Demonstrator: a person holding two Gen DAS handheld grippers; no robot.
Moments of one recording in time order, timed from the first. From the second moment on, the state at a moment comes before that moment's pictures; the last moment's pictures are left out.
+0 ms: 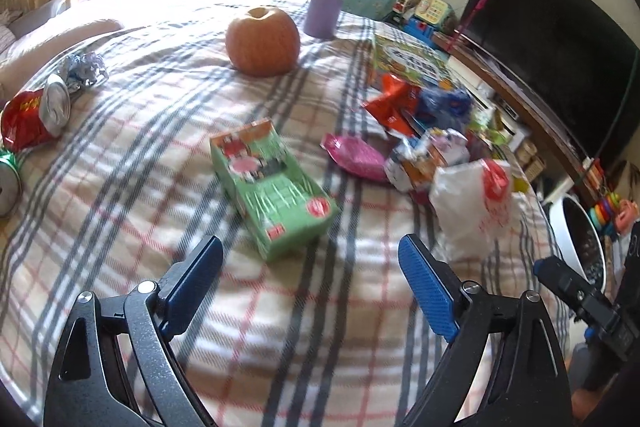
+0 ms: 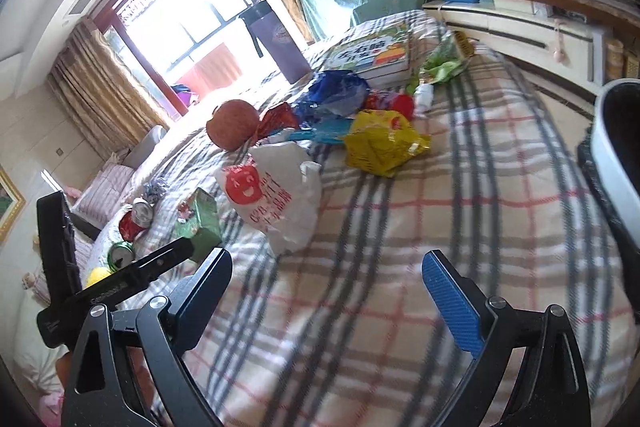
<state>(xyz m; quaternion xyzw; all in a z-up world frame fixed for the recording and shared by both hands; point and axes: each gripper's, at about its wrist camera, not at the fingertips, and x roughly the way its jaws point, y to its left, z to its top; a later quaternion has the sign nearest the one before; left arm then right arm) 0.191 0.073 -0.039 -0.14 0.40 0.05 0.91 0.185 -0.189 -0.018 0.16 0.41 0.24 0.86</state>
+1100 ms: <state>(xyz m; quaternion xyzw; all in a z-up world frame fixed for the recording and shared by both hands) 0.189 0.046 -0.050 -0.09 0.41 -0.01 0.91 0.188 -0.186 -0.019 0.14 0.41 0.26 0.86</state>
